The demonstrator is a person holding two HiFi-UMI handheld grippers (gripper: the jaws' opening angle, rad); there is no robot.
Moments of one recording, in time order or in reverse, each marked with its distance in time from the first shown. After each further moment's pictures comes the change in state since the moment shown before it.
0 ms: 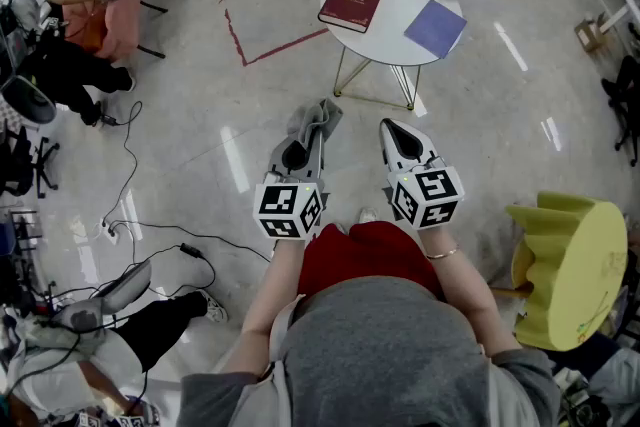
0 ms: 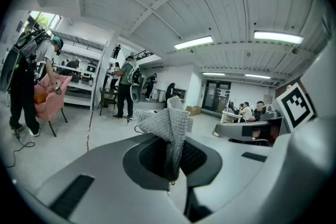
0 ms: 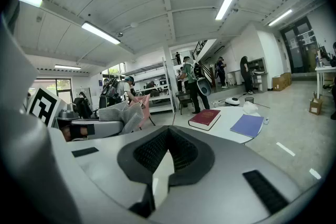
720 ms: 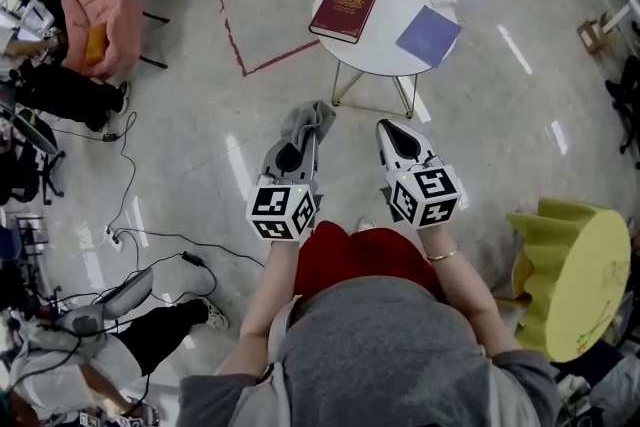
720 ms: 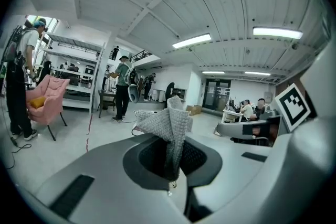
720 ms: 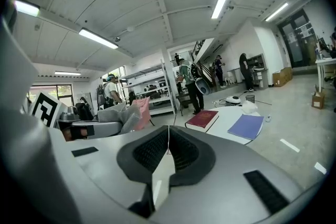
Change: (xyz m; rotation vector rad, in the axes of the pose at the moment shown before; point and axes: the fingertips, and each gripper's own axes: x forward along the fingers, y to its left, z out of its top) left arm 0.036 -0.011 0.016 0.027 -0.009 0.001; right arm 0.011 -0.042 0.016 0.035 -0.020 0.018
